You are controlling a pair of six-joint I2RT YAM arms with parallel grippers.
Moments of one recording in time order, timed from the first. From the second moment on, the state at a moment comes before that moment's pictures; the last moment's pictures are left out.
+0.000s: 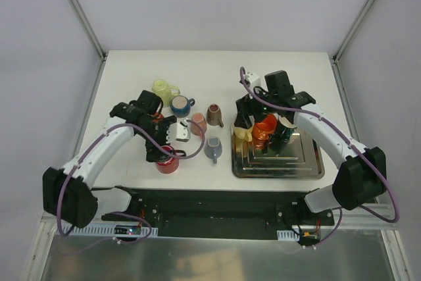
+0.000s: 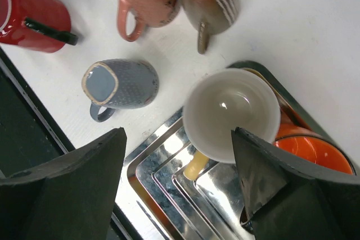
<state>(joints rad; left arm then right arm) -0.38 1.29 1.01 -1.14 0.47 1.10 0.45 1.43 1.17 -0.60 -0.46 -0.10</state>
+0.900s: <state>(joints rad) 0.23 0.76 1.04 -1.11 0.23 -0.15 0.97 2.01 1.61 -0.63 -0.60 -0.58</state>
